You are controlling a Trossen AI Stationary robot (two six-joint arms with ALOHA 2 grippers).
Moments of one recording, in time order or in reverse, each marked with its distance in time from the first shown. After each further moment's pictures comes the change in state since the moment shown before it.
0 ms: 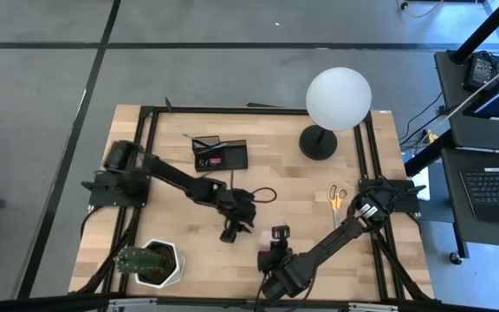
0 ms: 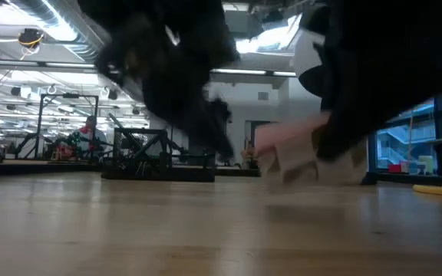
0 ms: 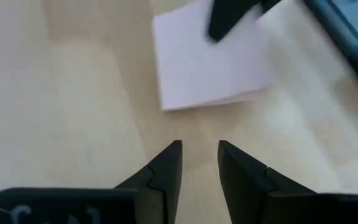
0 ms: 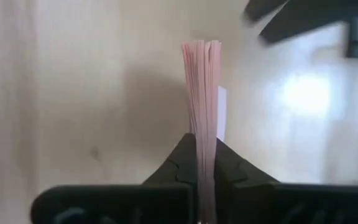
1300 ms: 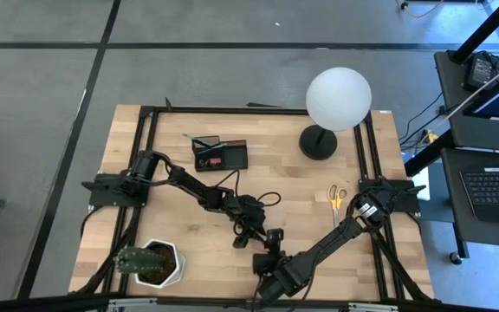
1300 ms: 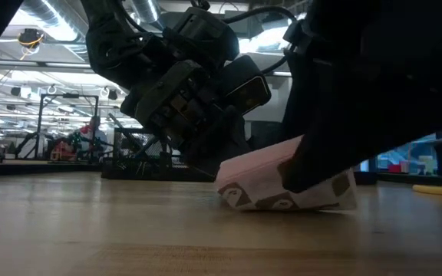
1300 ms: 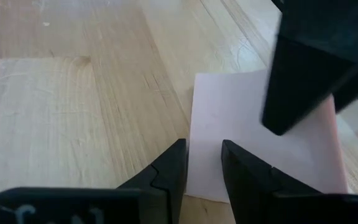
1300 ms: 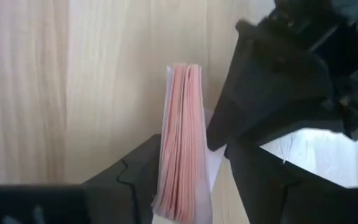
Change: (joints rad) left arm -0.004 0.276 0.012 0.375 0.085 -0.140; right arm -0.002 0.000 -0.063 0.233 0.050 -0.026
